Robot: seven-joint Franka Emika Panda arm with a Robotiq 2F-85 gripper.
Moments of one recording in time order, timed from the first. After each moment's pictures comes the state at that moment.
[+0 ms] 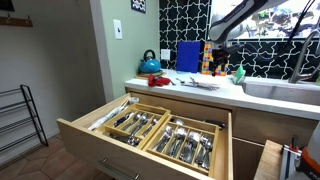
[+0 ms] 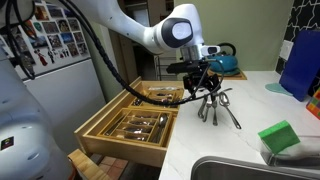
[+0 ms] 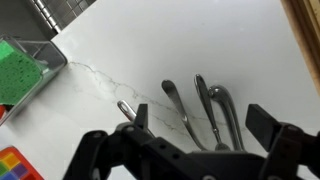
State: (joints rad) arm -0.26 -0.05 -0.26 -2.12 -0.28 2.18 -0.16
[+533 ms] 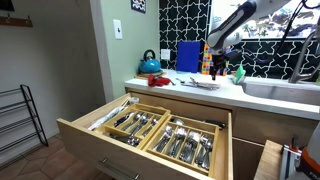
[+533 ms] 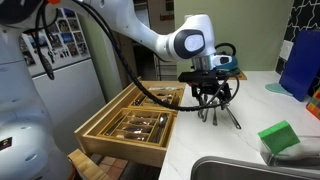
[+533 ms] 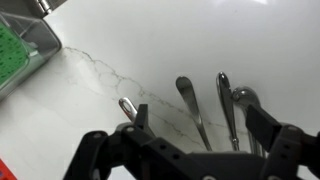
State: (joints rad) arm -0.28 0.08 -0.29 -2.06 -0.21 2.24 -0.32
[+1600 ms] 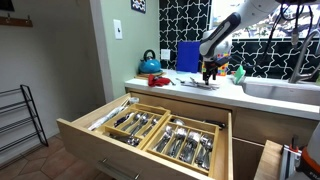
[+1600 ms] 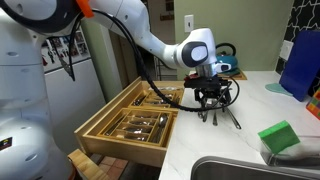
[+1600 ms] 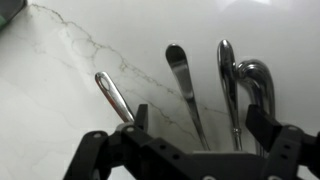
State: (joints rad) arm -0.28 0.23 -0.25 -1.96 -0.21 2.28 -0.33
